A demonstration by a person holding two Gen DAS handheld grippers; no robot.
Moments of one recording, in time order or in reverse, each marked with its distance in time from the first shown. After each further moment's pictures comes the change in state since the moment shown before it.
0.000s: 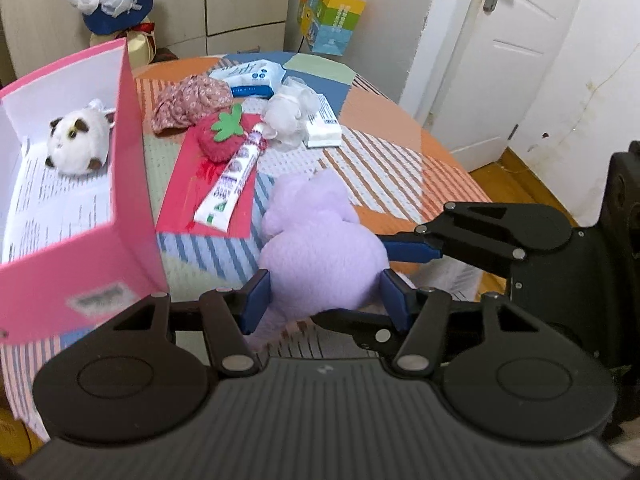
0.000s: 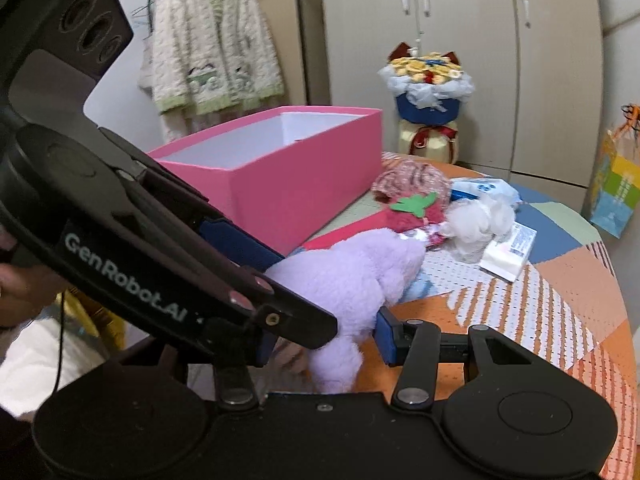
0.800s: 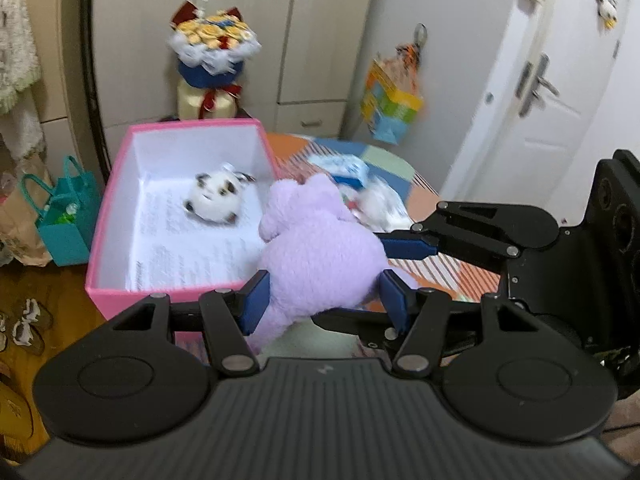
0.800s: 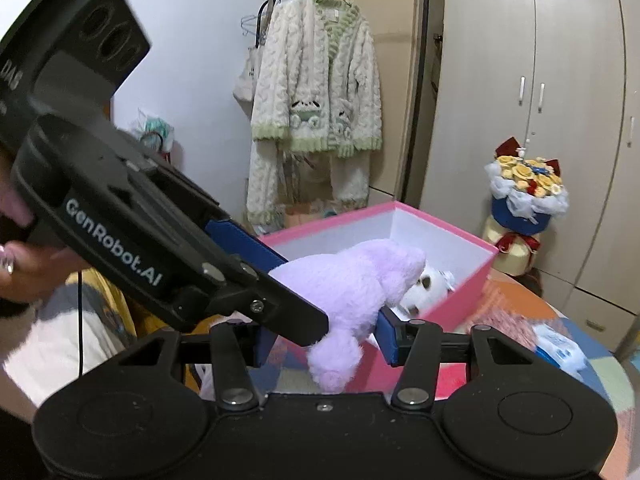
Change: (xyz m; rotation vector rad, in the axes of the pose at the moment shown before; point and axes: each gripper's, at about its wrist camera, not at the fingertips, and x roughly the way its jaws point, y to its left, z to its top) left arm -0.130 0.085 0.002 -0.133 -0.231 0.089; right arm -0.003 0.086 0.107 -0.255 -0.112 0.154
